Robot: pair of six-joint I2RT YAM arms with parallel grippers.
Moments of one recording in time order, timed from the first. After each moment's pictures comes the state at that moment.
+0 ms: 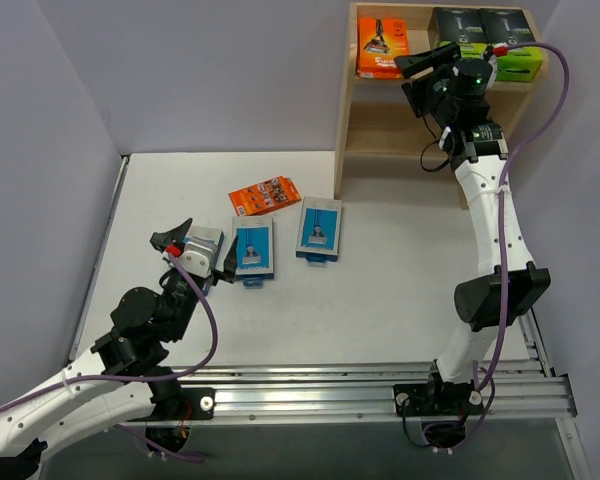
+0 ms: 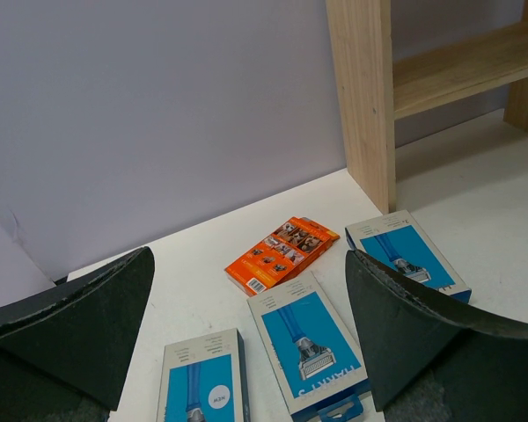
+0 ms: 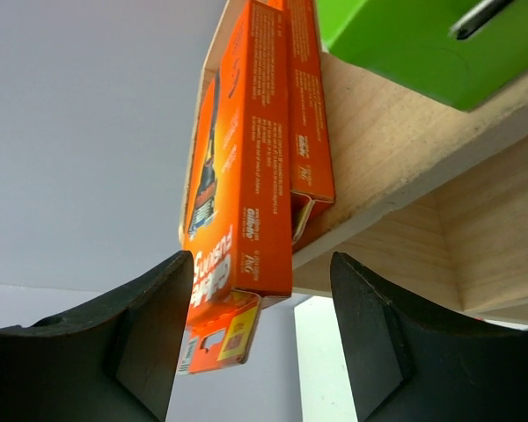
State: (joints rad) left arm -1.00 0.60 0.69 0.18 -0.65 0.38; right arm 0.11 1.79 2.10 -0.36 -0.03 1.14
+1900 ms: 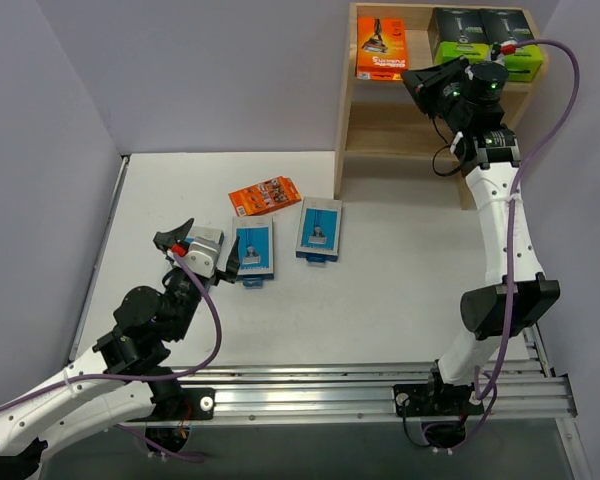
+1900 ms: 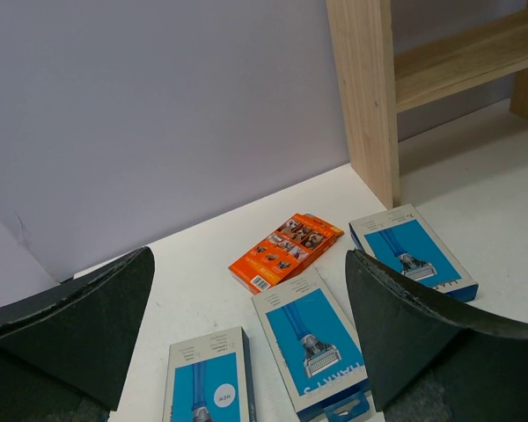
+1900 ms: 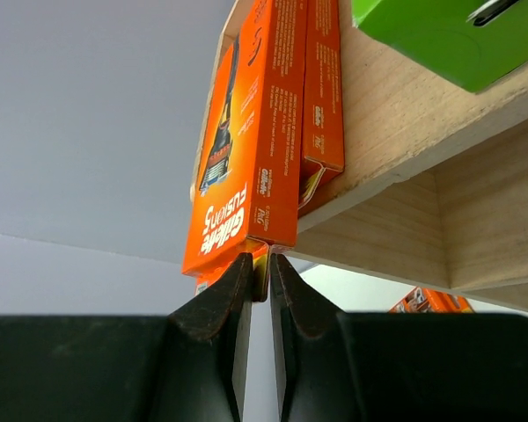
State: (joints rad) left arm -1.00 0.61 0.69 0.18 -0.65 0.40; right arm 0.07 1.71 2.02 -0.35 -0.16 1.08
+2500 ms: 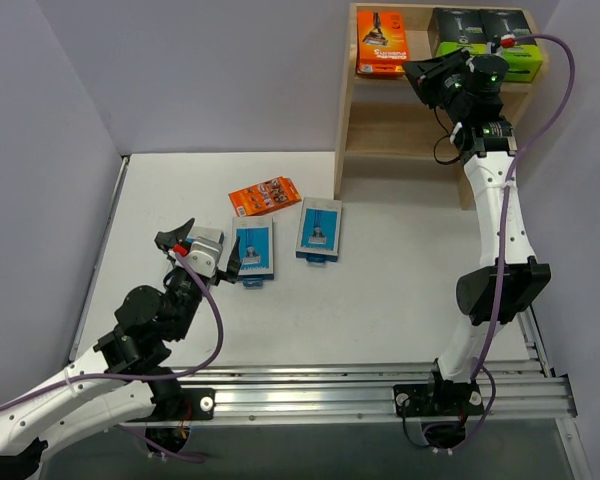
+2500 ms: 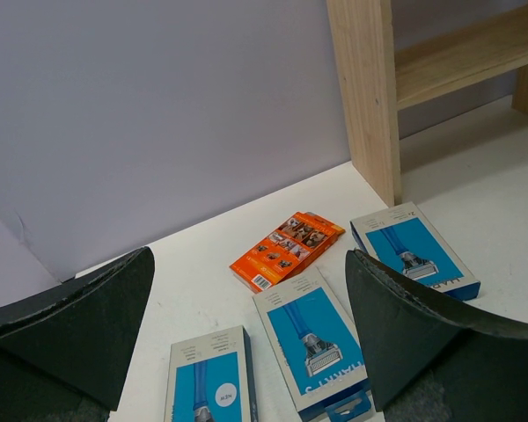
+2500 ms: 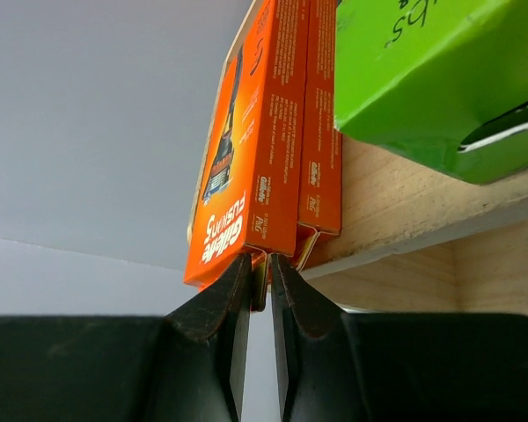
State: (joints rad) left arm -1.00 0.61 0.69 0.18 -0.64 0.40; right arm 0.04 1.83 2.12 -0.30 -0.22 1.10
